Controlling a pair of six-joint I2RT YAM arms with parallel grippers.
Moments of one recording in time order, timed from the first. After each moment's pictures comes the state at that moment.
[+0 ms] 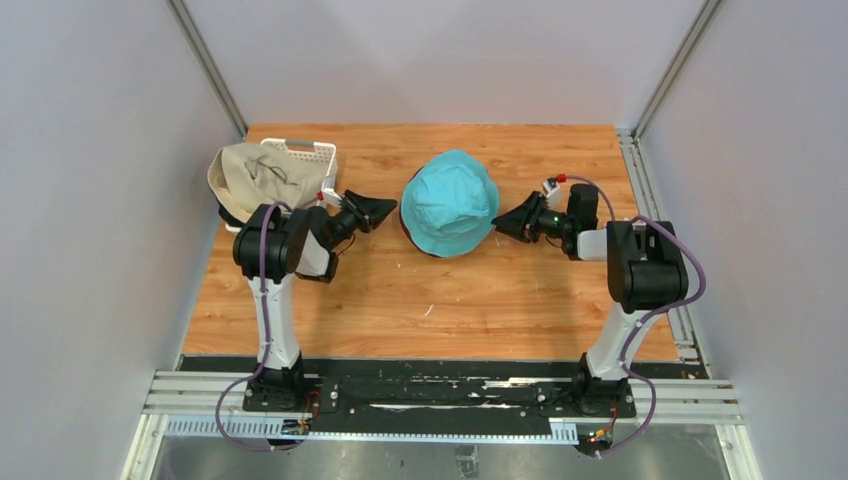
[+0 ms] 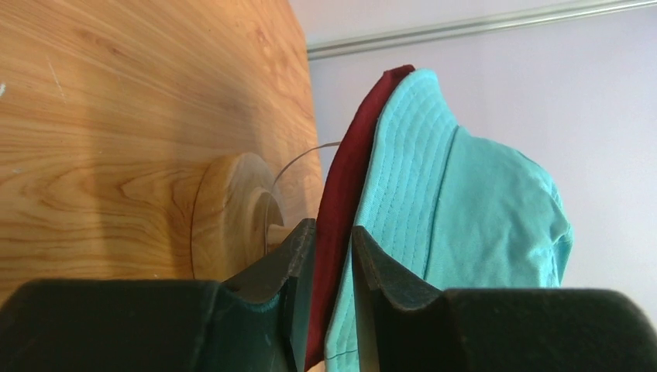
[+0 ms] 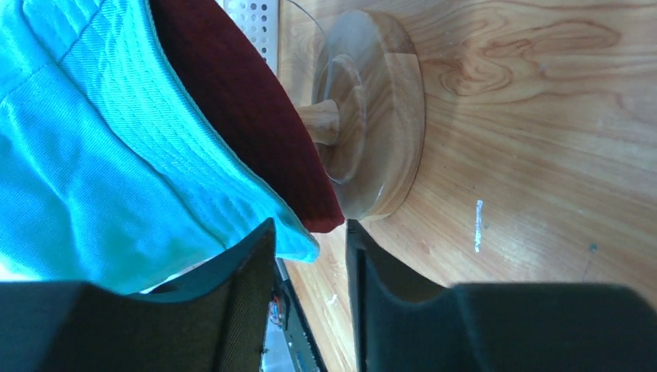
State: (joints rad) left arm -0.15 2.13 0.70 1.50 0.60 -1.42; right arm 0.01 1.86 0.79 0.60 -1.01 0.91
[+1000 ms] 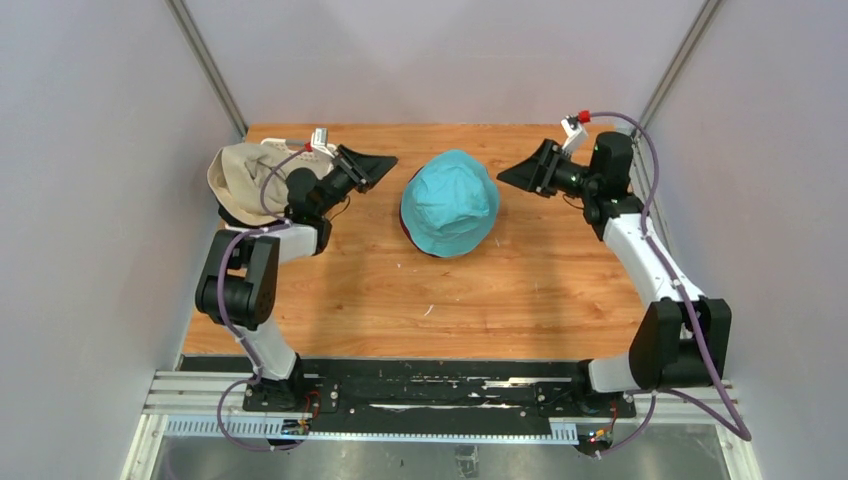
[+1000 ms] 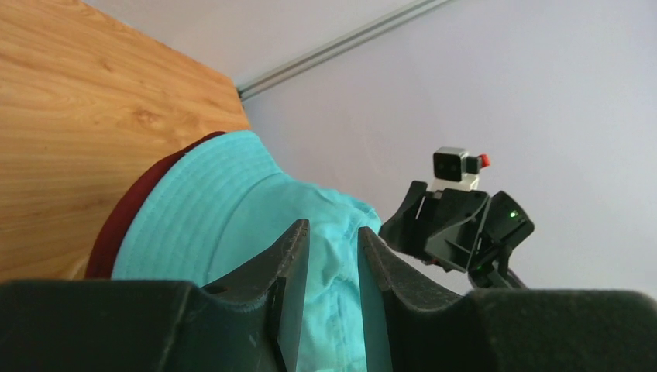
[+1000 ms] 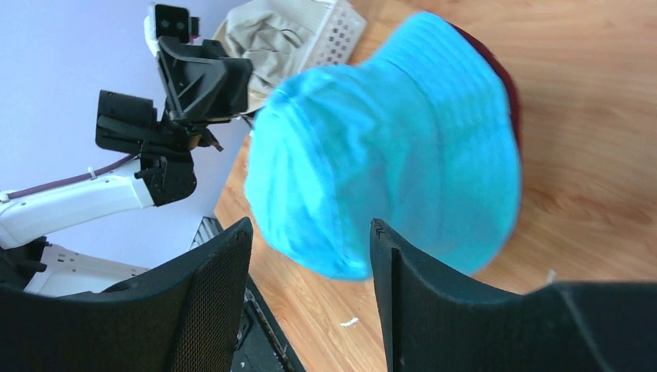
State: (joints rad) left arm -0.16 1.75 0.83 1.17 0.60 -1.31; right arm 0.05 1.38 1.05 0.01 -0.85 0.59
